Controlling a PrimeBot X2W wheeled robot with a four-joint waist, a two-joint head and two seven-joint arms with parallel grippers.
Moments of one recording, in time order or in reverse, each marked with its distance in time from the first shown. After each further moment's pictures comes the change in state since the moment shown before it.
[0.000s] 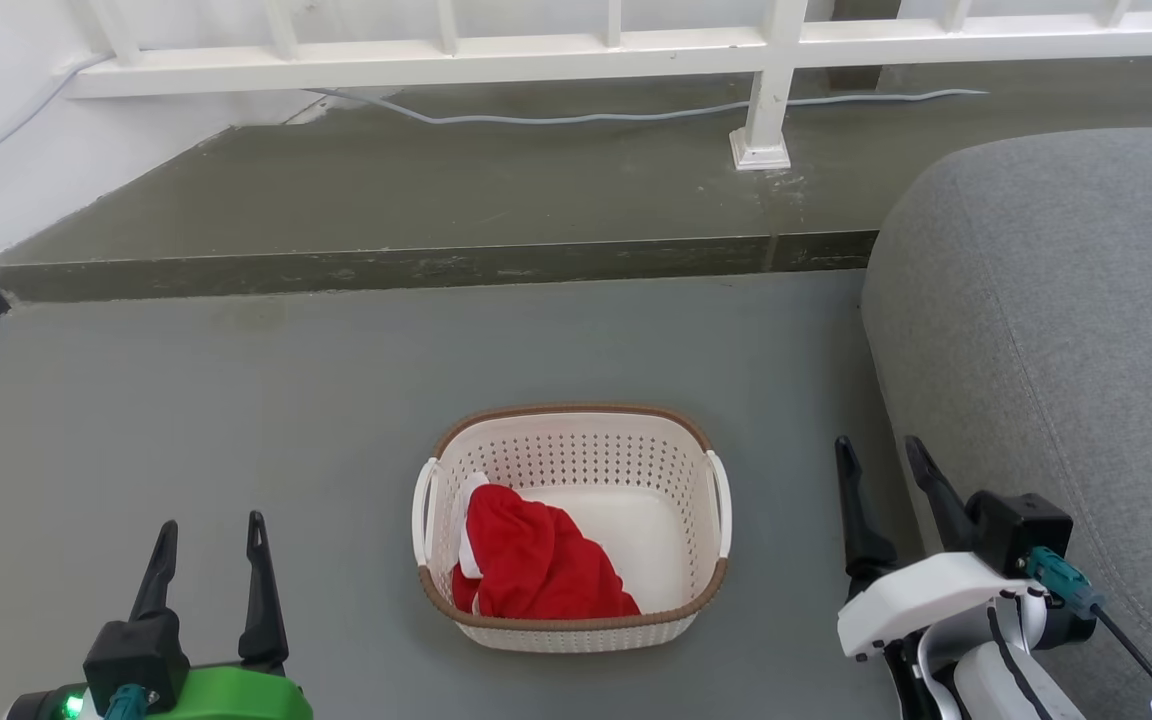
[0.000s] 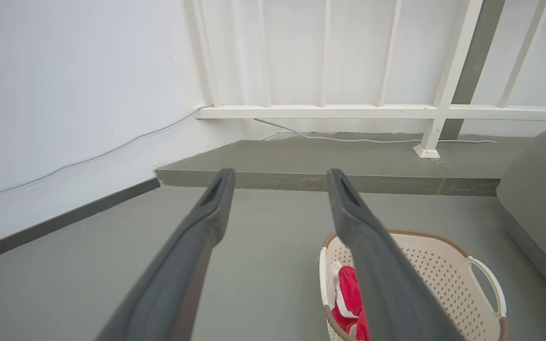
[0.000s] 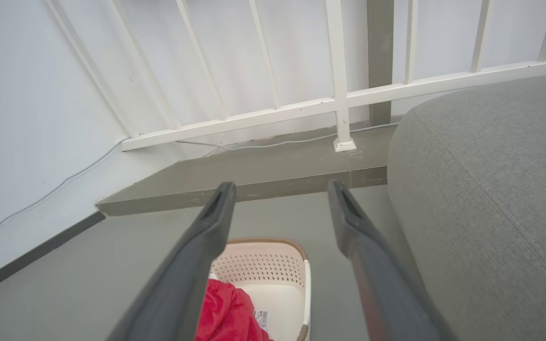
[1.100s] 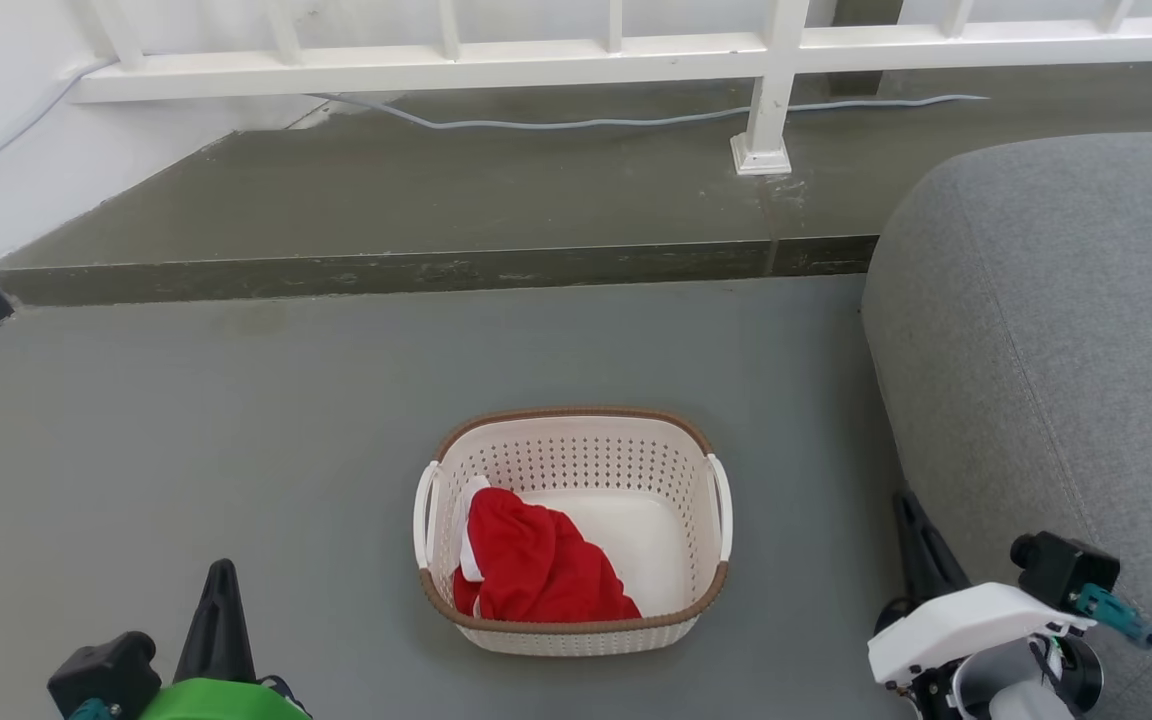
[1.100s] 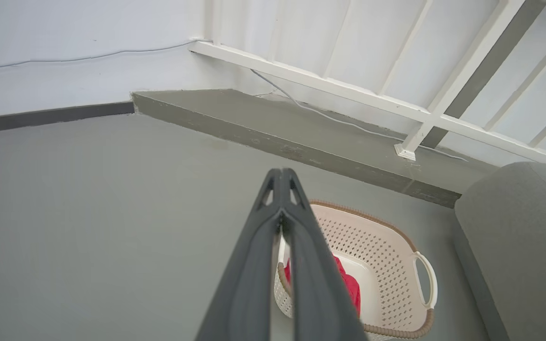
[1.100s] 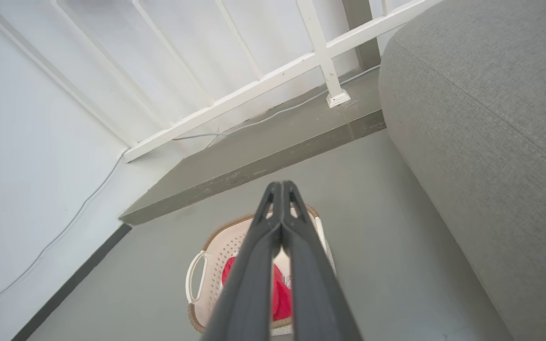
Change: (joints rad) left arm 0.019 -0.029 0.014 0.050 -0.267 -0.037 0.050; right arm 0.067 0.007 -0.052 0.014 0.227 0.038 0.036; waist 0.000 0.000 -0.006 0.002
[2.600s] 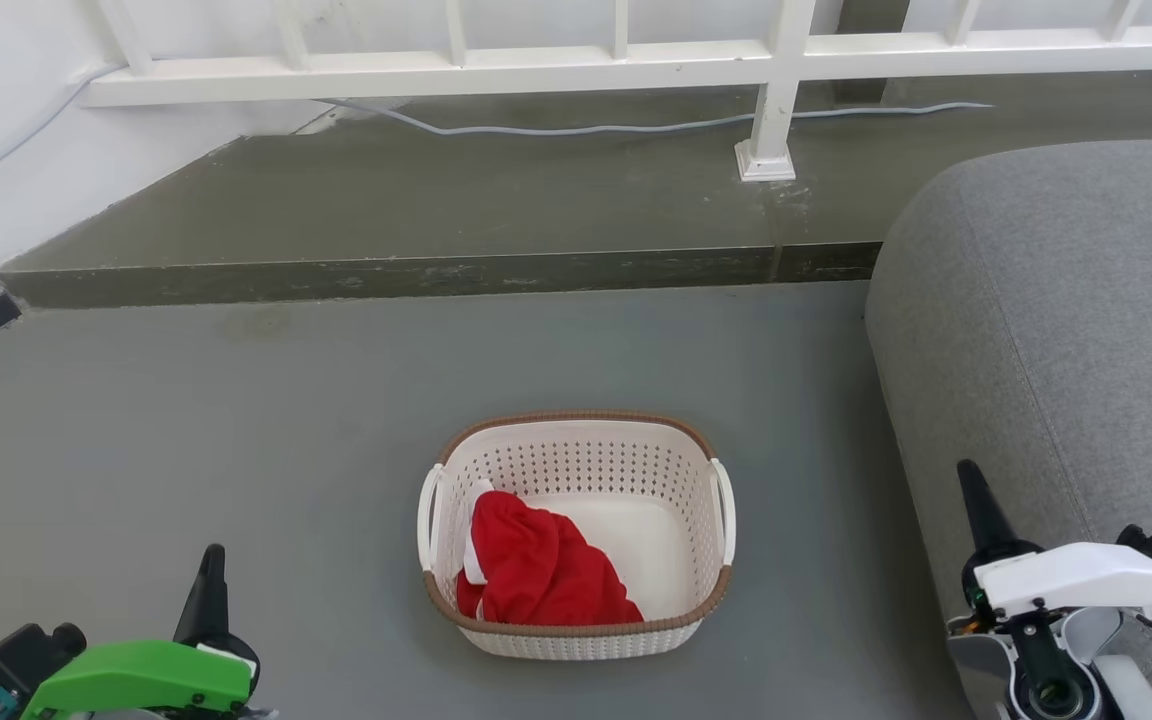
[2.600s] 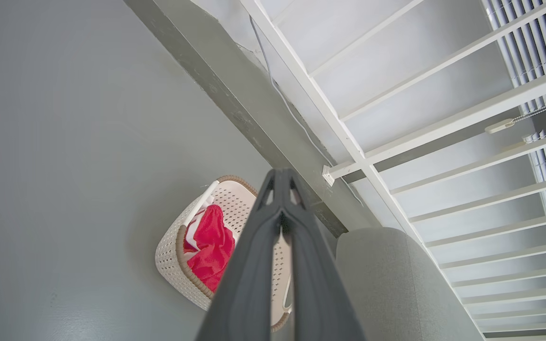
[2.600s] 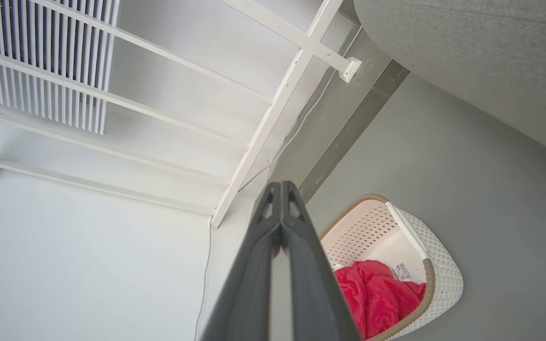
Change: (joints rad) left arm -0.079 -0.002 0.073 0.076 -0.595 -0.096 0.154; right arm -0.039 -0.014 -0.155 -0.002 0.579 0.100 0.141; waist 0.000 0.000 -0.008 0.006
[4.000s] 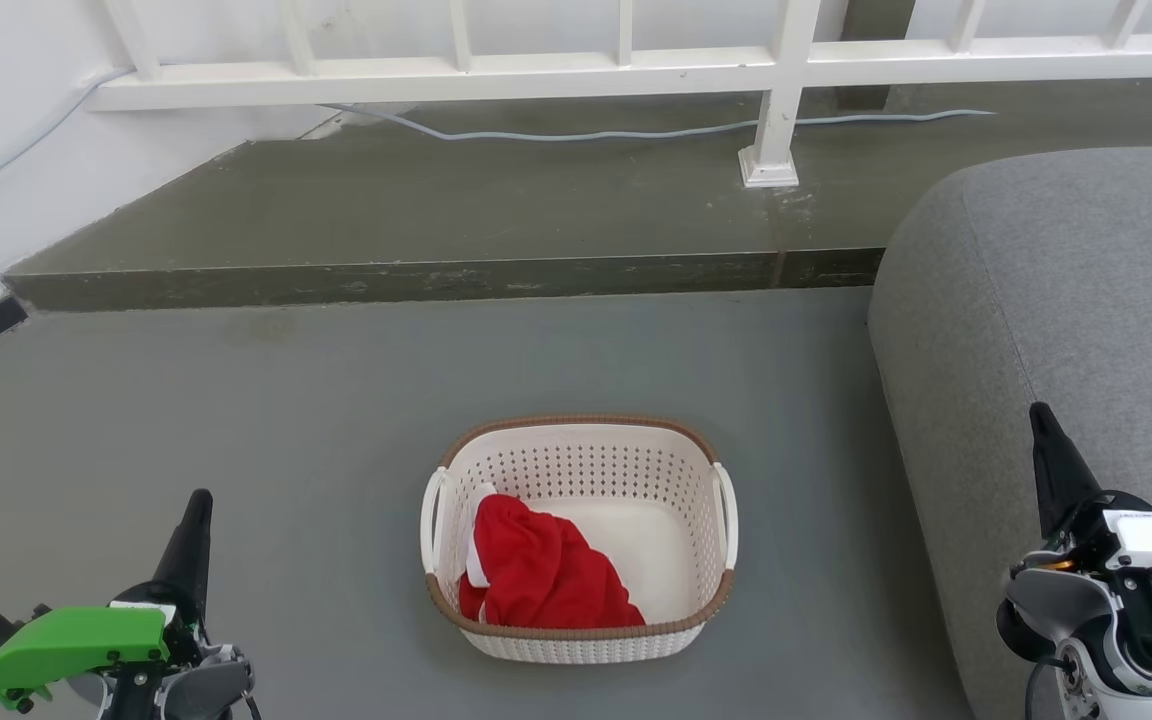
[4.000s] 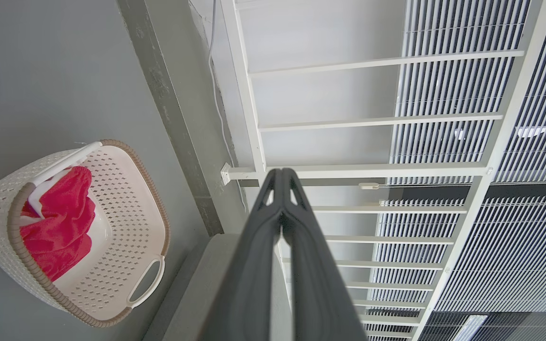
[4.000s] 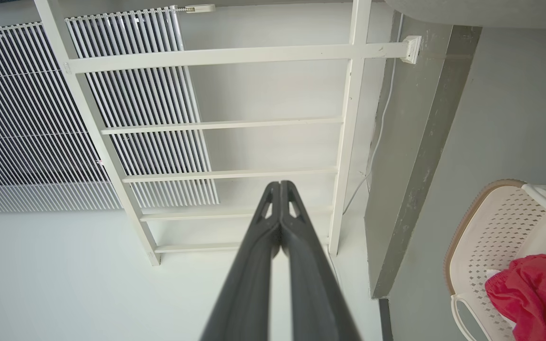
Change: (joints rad) left arm -0.103 0.000 0.067 0.072 -0.554 -0.095 0.132; right arm -0.066 -0.018 -0.141 0.022 0.522 0.102 0.116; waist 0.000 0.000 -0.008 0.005
